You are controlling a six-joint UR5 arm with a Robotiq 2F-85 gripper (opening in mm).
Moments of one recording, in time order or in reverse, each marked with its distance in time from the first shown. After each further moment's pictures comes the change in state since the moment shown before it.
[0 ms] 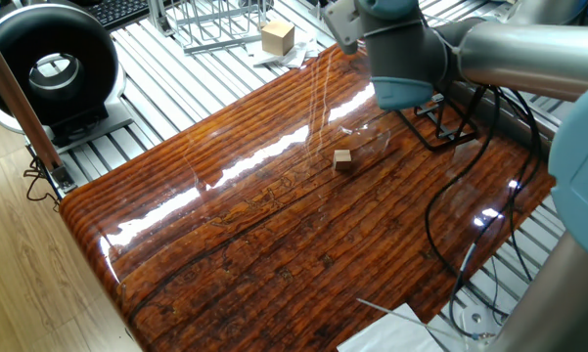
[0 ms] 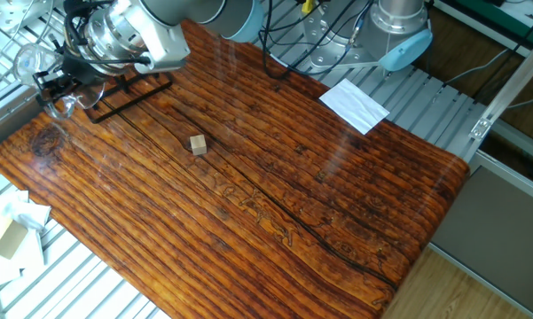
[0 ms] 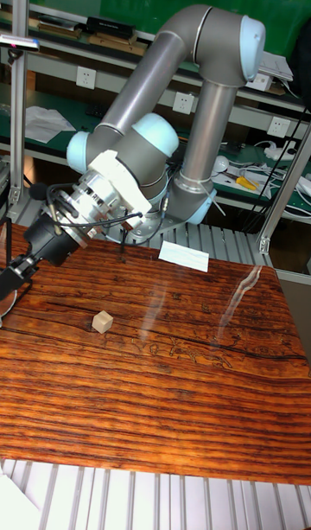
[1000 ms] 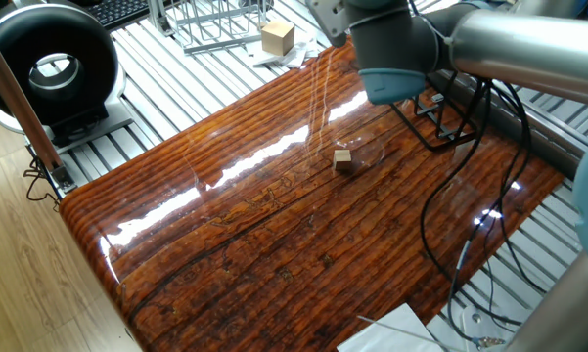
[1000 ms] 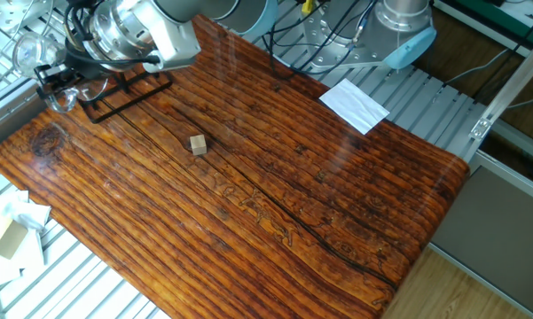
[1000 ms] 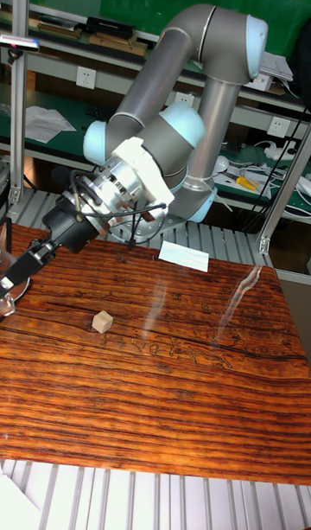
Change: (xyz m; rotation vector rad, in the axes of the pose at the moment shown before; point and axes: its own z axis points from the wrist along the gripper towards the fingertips) arm 0.002 -0.017 -0.035 -0.011 0.051 -0.030
